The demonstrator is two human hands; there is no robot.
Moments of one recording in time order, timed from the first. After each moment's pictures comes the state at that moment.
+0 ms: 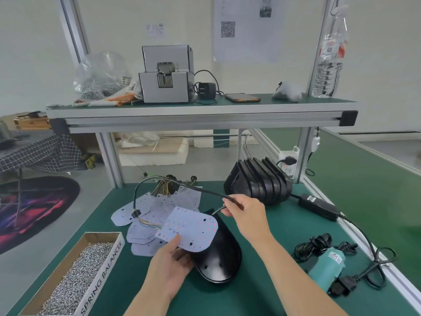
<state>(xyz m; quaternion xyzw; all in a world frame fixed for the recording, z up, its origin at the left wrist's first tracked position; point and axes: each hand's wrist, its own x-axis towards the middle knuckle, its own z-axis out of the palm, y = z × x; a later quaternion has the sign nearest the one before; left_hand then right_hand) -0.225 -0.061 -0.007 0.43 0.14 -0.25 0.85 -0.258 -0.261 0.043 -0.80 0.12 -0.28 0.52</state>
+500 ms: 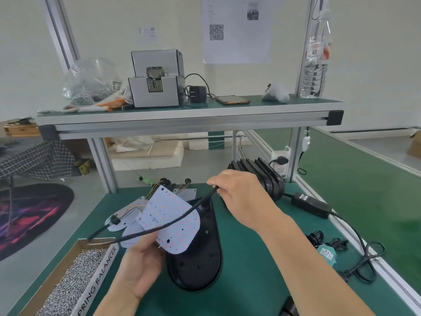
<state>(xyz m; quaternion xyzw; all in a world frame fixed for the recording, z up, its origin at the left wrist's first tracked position) -0.203 -0.025 0.008 0.40 -0.06 -0.22 0.88 -0.296 -0.255 0.140 -0.93 -0.10 -0.30 0.18</state>
